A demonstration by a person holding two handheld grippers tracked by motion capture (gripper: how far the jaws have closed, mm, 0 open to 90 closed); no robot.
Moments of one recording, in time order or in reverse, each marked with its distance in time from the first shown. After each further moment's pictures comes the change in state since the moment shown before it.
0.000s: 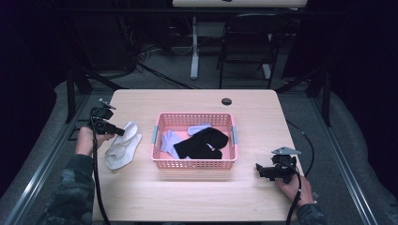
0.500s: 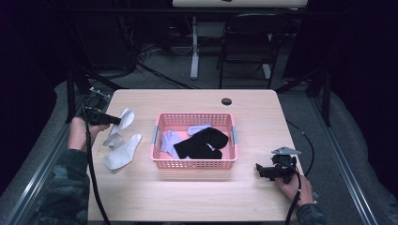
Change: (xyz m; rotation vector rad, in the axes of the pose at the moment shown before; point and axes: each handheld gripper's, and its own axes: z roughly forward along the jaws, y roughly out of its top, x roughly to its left) left arm -0.017 0.014 -0.050 -0.102 0.026 0.051; right arm 0.000 0.000 0.000 0.000 0.000 0.000
